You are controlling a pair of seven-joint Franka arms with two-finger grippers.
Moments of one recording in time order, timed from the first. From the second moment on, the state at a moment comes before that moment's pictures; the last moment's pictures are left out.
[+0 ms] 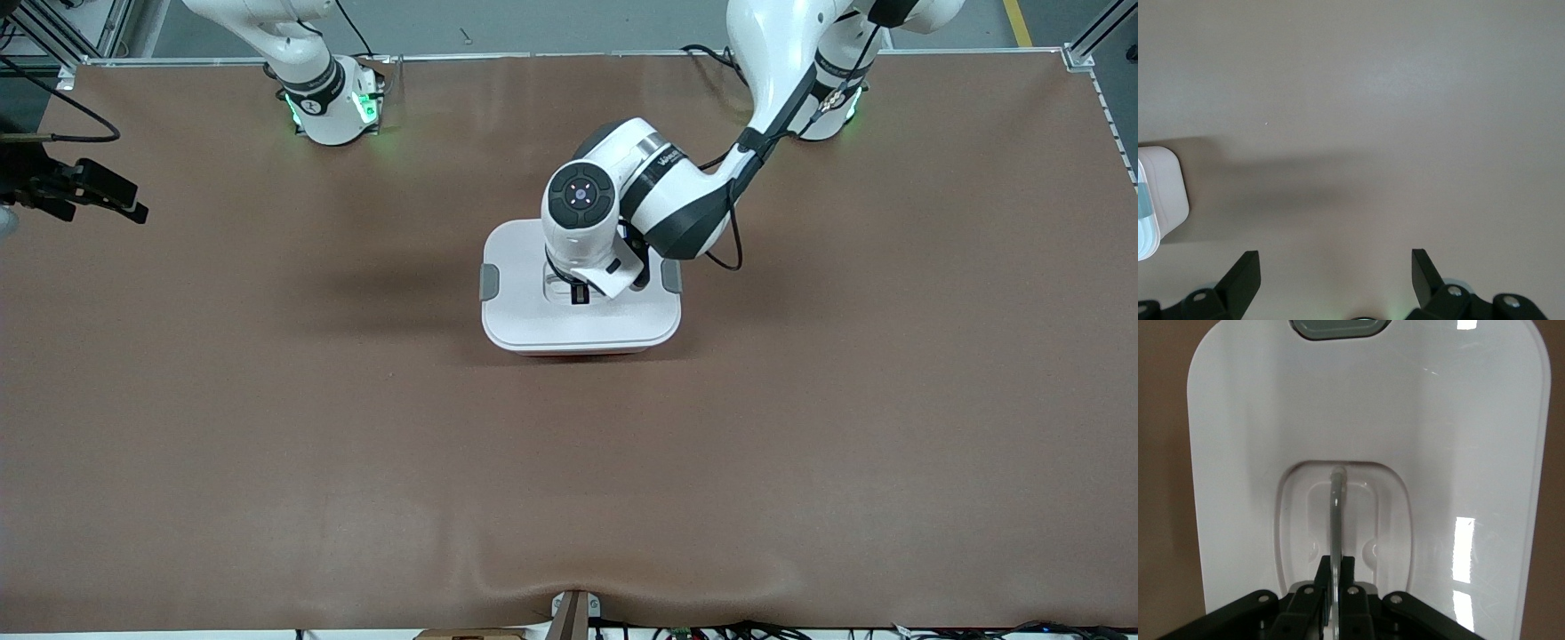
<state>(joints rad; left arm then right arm) -0.66 0.65 -0.19 -1.32 -0.05 1.85 -2.41 -0.04 -0.10 -0.03 -1.69 0.04 1.53 0.00</state>
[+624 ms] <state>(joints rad) -0.66 0.65 -0.19 -1.32 -0.05 1.86 -2.43 -0.04 -0.10 -0.03 -1.69 0.04 1.53 0.00</state>
